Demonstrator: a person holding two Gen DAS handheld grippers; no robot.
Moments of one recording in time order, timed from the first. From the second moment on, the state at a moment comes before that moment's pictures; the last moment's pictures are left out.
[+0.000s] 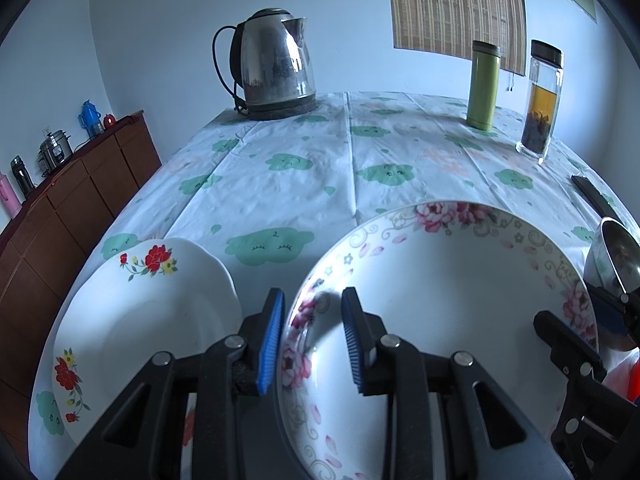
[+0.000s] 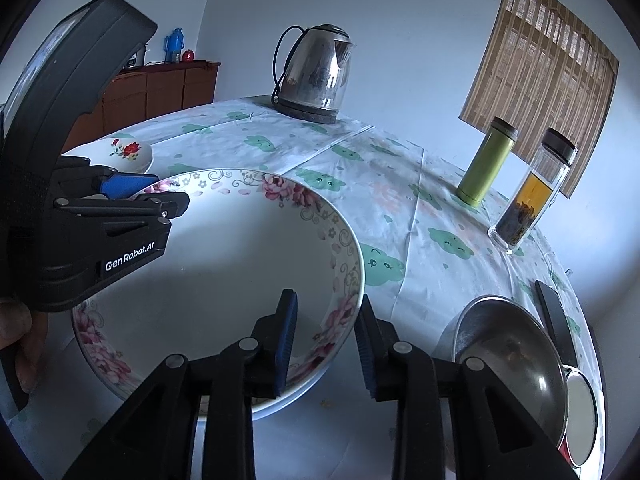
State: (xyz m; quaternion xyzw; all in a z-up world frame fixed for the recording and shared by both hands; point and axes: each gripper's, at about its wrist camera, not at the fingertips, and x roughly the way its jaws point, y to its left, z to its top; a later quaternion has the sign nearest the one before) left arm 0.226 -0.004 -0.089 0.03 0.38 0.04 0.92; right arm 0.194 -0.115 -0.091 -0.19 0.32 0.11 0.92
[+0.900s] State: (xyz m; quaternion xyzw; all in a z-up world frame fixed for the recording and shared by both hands) left arm 0.220 -0.006 -0.086 0.04 0.36 0.05 0.93; right arm 0.181 -0.097 -0.091 -0.25 0.28 0.11 0.92
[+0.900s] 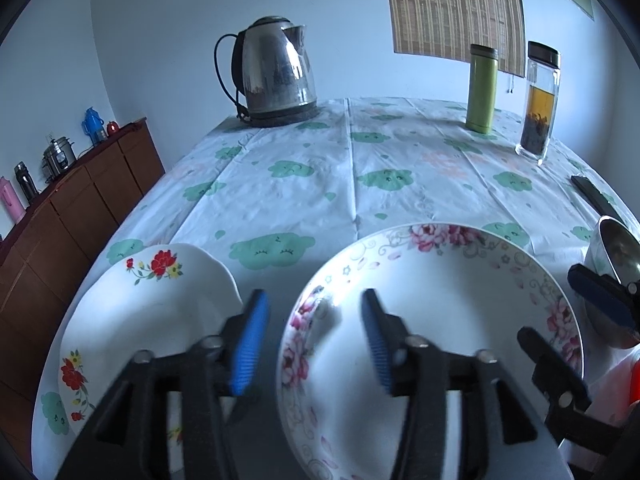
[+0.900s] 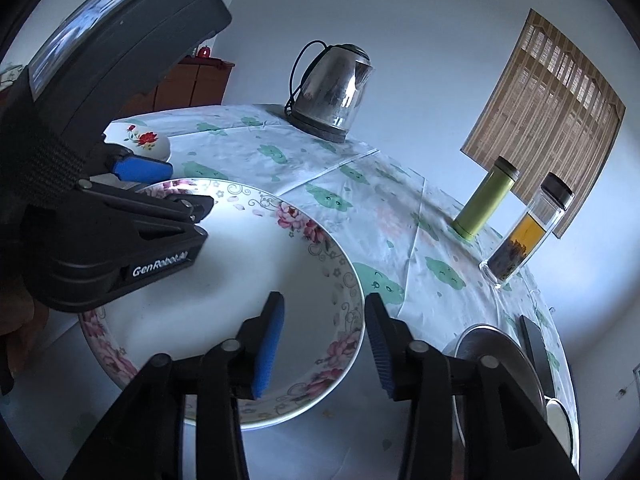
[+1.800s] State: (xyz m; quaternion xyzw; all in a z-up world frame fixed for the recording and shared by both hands) left arm 0.203 0.002 -0.065 -0.01 0.31 0.04 0.95; right arm 0.186 -0.119 -0.075 -0.16 0.26 0.12 0.94
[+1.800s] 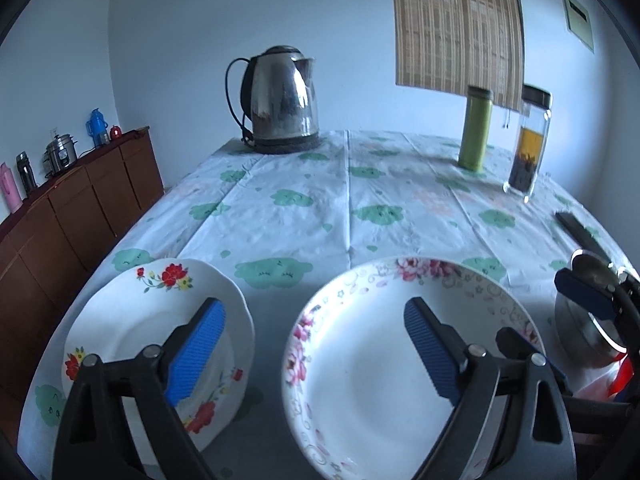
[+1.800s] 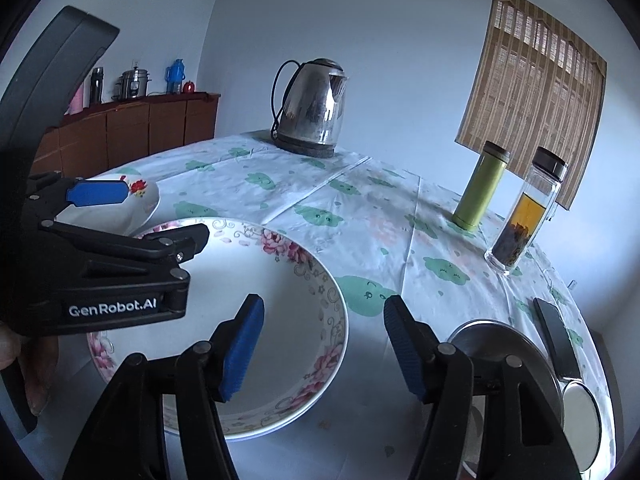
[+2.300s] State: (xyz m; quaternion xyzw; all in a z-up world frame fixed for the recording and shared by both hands) left arm 0.187 0.050 -0.044 -0.05 0.29 0.08 0.95; right arm 0.191 -0.108 -0.067 -0.09 0.28 0.20 0.93
